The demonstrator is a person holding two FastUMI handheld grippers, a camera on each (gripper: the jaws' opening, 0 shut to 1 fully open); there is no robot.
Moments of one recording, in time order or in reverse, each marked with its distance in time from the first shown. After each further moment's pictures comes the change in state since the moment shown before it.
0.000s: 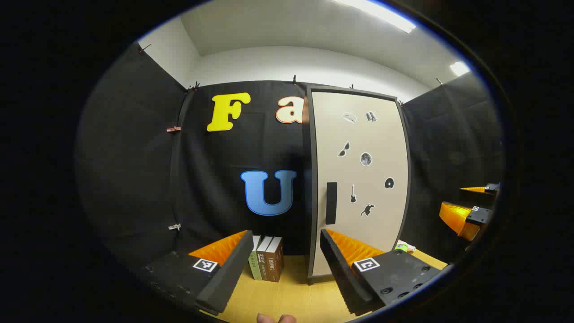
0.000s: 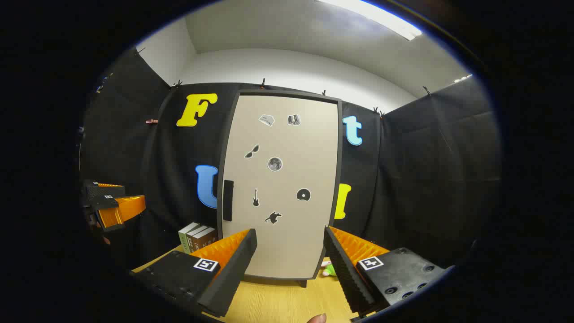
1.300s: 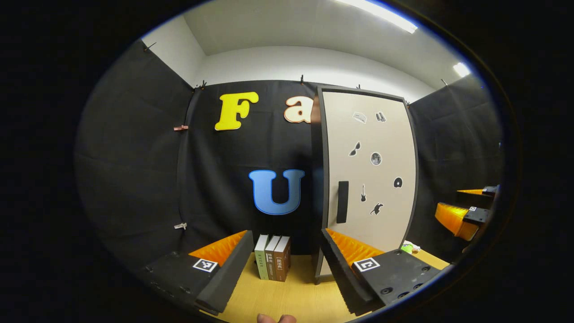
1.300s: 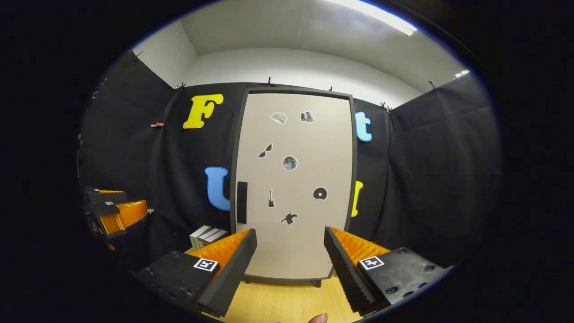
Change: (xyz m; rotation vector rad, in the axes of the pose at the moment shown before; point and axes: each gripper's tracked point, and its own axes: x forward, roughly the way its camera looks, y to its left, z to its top) left arm -0.002 0.031 -0.009 -0.013 0.008 0.041; right arm 0.021 0.046 -0.004 0.040 0.013 0.068
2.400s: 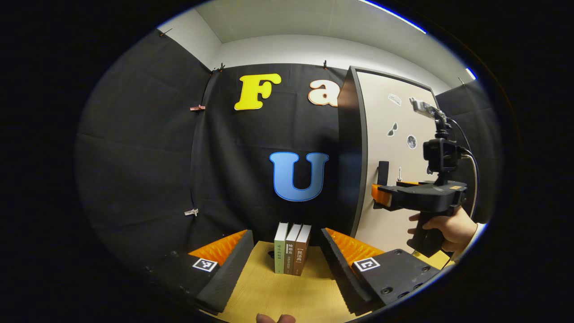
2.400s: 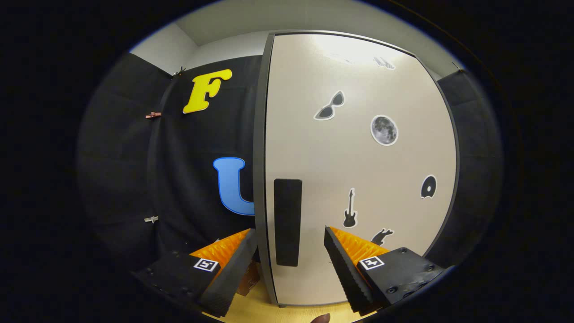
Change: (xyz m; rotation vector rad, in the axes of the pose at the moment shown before) left arm 0.040 0.071 -0.053 -0.043 0.082 0.085; right arm 0.238 0.126 -0.061 0.073 0.098 0.084
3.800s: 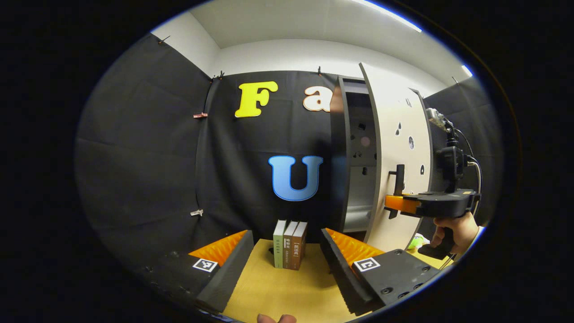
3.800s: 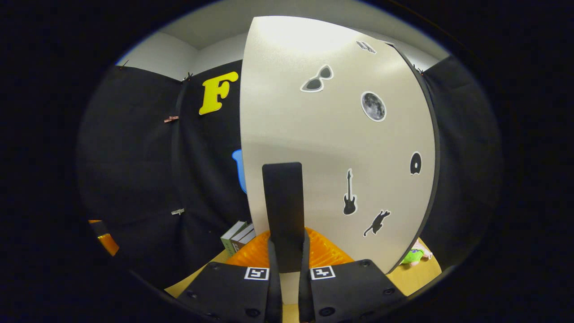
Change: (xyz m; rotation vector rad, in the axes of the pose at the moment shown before) left arm -0.073 -0.033 0.004 0.015 -0.018 -0.010; right arm -0.067 -0.013 -0.010 0.073 0.077 0.141
